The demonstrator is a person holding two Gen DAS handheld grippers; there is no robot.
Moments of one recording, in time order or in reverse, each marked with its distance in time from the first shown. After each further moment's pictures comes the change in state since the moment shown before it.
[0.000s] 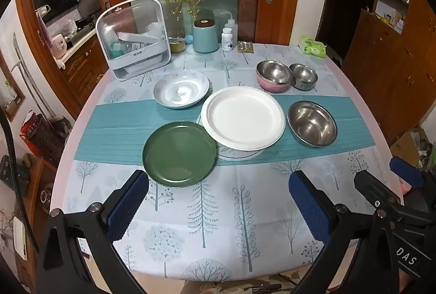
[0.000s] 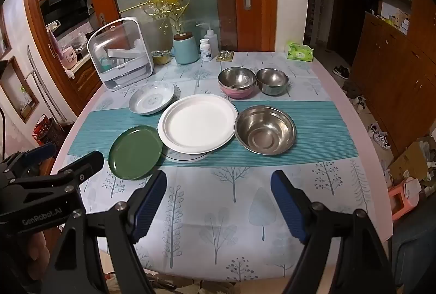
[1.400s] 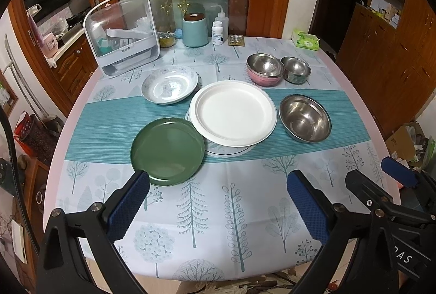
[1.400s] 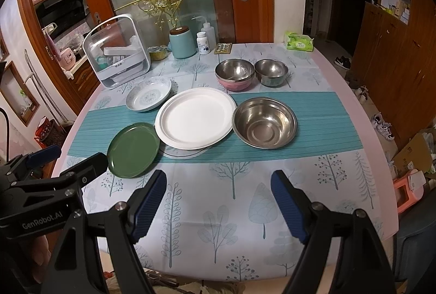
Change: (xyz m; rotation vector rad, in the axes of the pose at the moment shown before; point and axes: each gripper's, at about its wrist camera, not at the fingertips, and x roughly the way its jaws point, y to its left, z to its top) left arm 0.013 -0.010 -0.003 0.029 0.038 -0.021; right arm 0.013 -0.008 -0.004 0.027 0.024 0.018
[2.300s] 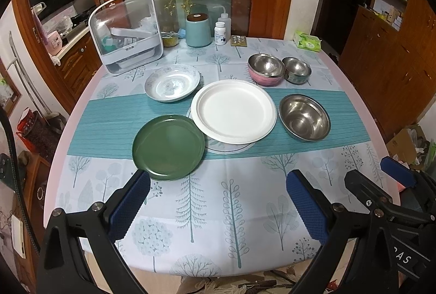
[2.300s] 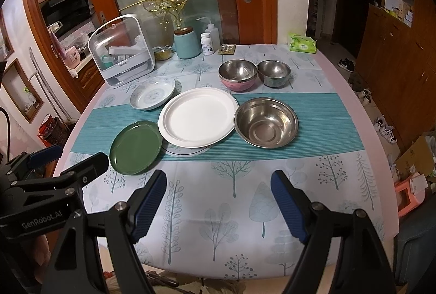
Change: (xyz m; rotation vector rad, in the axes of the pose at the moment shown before) left arm -0.010 -0.003 -0.007 -0.013 0.000 0.019; right arm -0.004 0.002 -0.004 -0.005 -0.004 0.016
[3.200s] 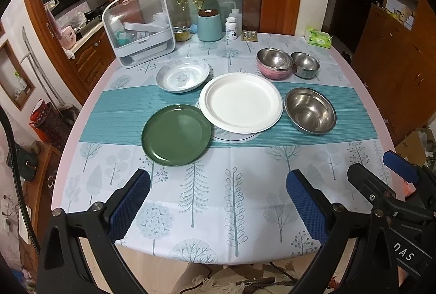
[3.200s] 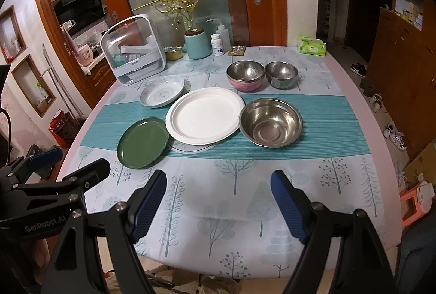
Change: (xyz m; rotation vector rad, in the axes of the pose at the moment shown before) left arm -0.013 -0.023 -0.011 -0.032 0.026 0.087; right arm -0.006 -0.026 -0.003 -0.034 -0.005 0.093
